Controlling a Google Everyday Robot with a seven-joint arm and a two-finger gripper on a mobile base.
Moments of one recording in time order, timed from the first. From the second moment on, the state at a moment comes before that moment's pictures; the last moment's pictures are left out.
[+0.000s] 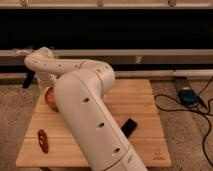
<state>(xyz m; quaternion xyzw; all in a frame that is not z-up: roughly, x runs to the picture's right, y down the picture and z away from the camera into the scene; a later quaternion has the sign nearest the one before) -0.328 0.016 0.884 -0.28 0.14 0.59 0.74</state>
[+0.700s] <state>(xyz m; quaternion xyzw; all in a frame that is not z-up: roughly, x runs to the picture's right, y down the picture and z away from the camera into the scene) -0.285 0.064 0.915 -0.29 0.18 0.57 0.75</state>
